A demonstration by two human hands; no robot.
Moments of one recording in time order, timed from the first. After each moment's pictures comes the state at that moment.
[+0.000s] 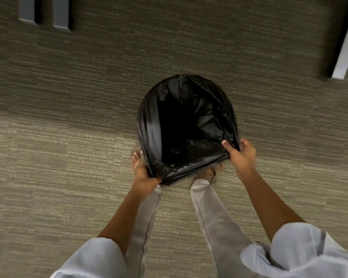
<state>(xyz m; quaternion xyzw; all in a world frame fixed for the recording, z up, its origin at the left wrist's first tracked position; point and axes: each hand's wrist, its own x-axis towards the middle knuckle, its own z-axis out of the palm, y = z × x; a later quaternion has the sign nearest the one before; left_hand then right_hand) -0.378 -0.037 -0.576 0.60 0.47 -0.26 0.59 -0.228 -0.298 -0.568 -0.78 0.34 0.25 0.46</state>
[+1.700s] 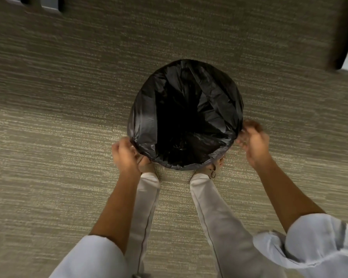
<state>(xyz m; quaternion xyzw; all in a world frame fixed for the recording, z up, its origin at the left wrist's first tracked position) -0.328 -0.008 -0.572 0.38 0.69 0.02 0.61 -0.190 -0.316 -0.575 -0.68 0.36 0.26 0.58</state>
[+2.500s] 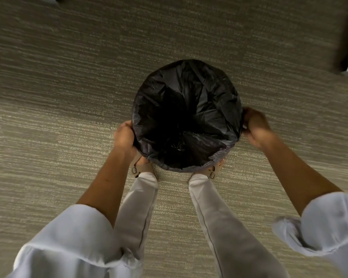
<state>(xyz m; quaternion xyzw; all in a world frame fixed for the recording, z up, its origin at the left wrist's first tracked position) -0.272 0.014 -0.581 0.37 0.68 -0.11 0.63 -0.128 -0.299 -0.596 -0.70 0.36 0.37 0.49</state>
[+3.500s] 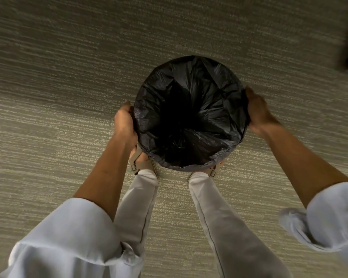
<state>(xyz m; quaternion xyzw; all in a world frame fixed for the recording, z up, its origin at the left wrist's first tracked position) -0.252 0.019 -0.586 0.33 0.62 -0.11 0.71 -0.105 -0.278 -0.604 -0.68 0.28 0.40 0.54</state>
